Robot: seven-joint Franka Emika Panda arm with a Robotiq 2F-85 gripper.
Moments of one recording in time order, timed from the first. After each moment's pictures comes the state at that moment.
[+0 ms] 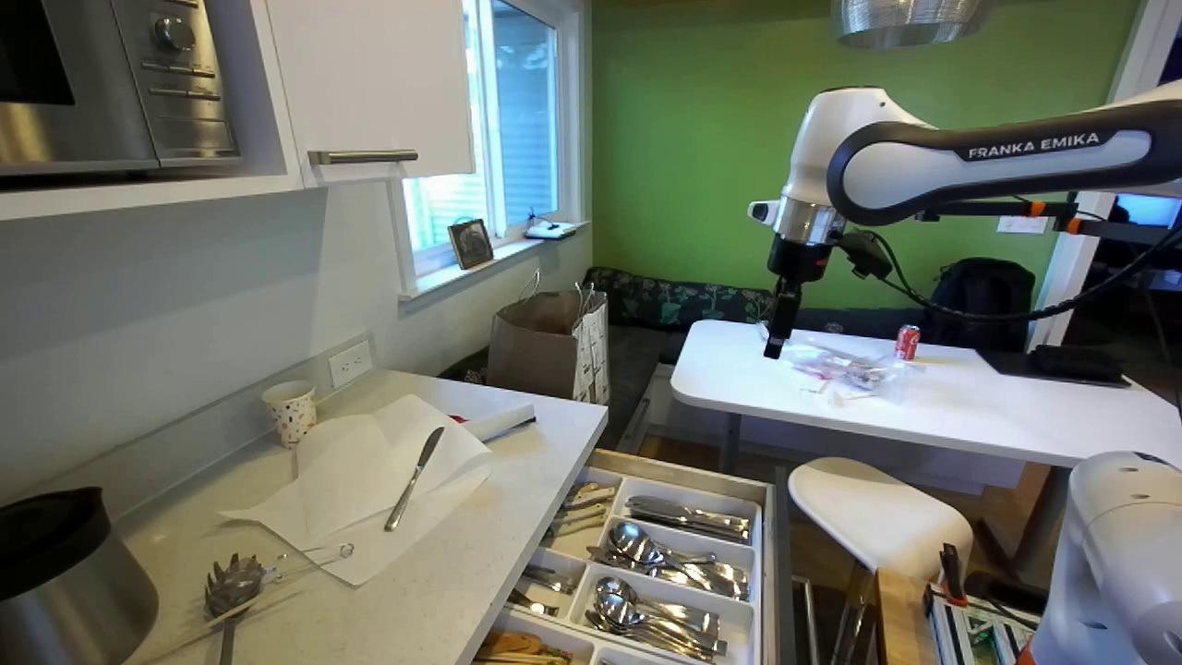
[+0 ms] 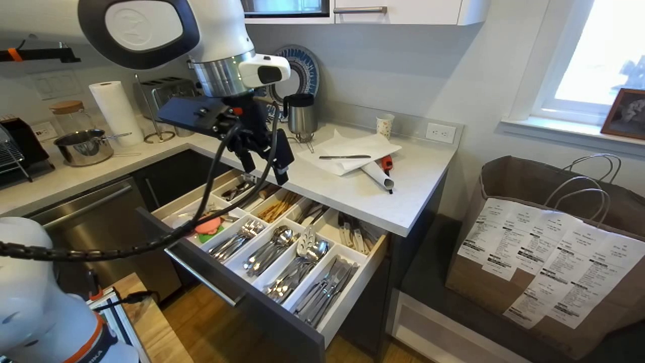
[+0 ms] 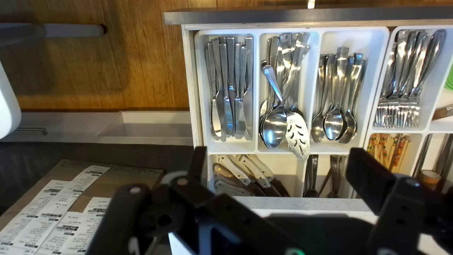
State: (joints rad) arm -0.12 -0.61 -0.27 -2.31 -0.17 1.88 -0.41
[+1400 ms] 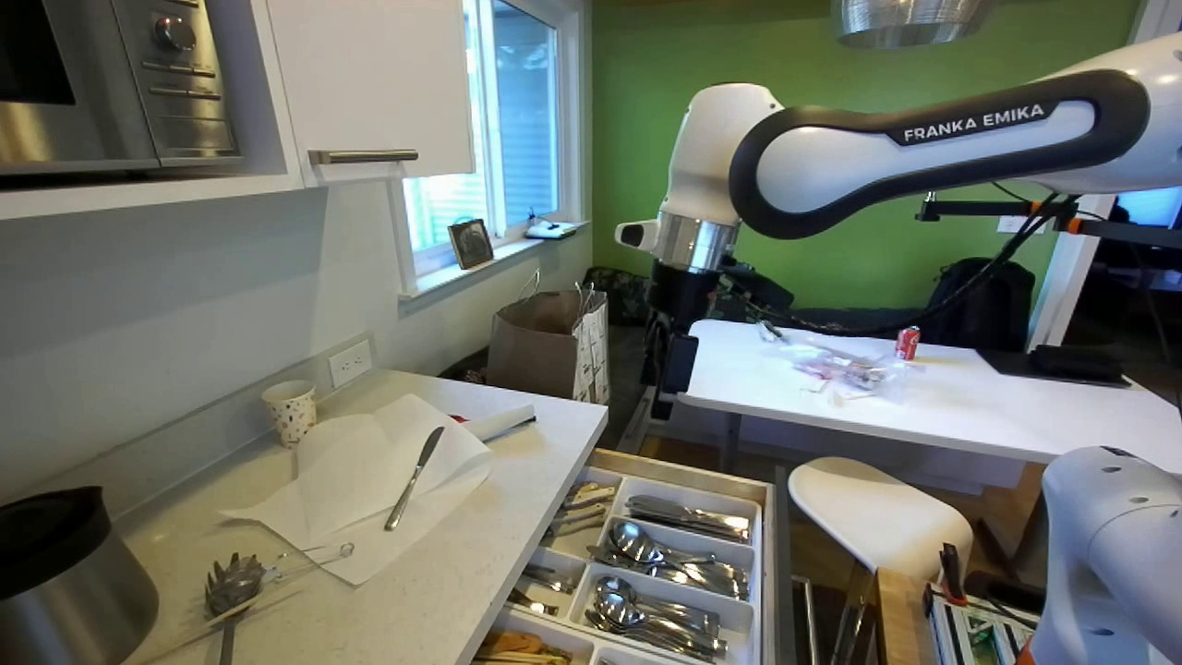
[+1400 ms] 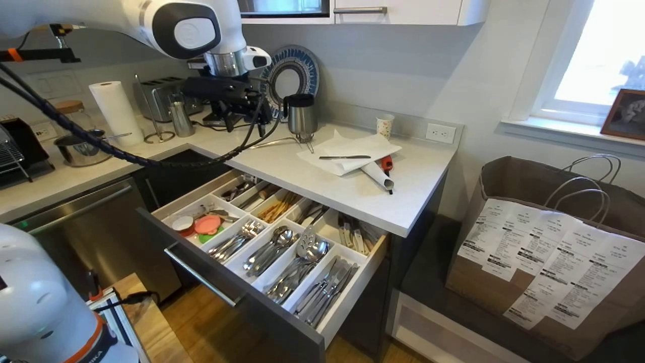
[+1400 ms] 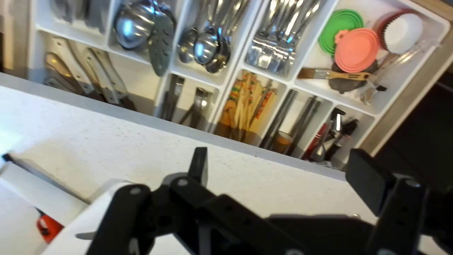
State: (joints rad) arm 0.14 -0.38 -0.10 -2.16 0.11 1.95 -0.48
